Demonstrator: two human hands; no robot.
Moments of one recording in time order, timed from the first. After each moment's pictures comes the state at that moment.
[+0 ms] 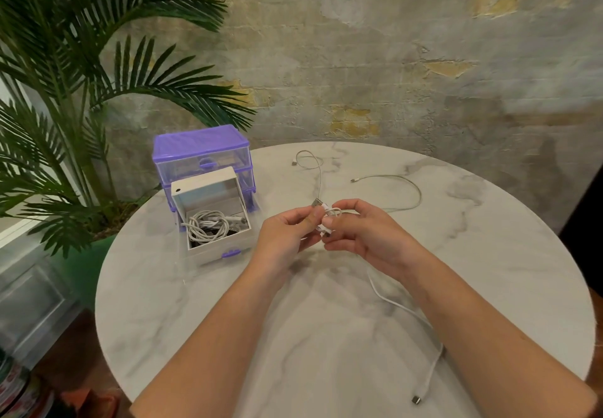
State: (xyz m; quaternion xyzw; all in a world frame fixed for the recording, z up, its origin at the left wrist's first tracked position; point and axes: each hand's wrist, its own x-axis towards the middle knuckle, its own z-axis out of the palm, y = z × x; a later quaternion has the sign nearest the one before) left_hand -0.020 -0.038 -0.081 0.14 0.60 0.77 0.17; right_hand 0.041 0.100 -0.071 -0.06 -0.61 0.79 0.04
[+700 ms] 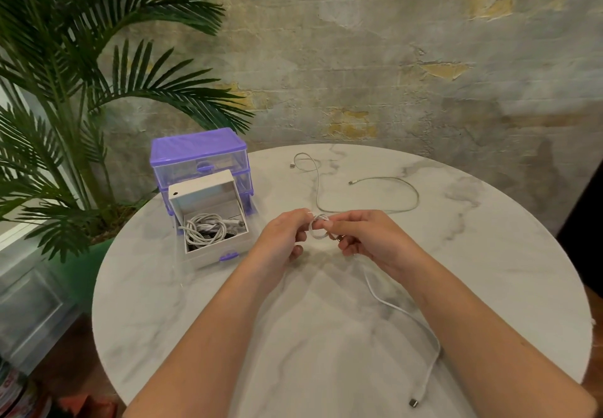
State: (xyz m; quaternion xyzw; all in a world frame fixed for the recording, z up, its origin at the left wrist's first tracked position) left_hand -0.029 -0.040 -0.080 0.13 0.68 0.69 0.19; right_hand 0.040 0.106 -0.072 -0.10 -0.72 0.68 0.05
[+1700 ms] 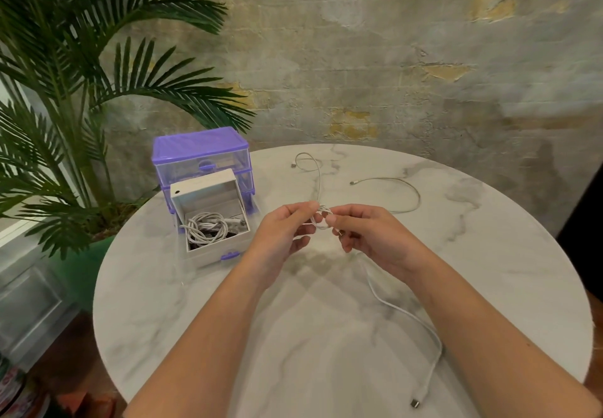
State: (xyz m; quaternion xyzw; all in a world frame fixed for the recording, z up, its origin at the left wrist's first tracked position) left_hand -0.024 -0.047 -0.070 0.17 0.63 0.73 0.19; right_hand 0.043 0.107 -0.069 -0.04 -0.69 0.72 0.06
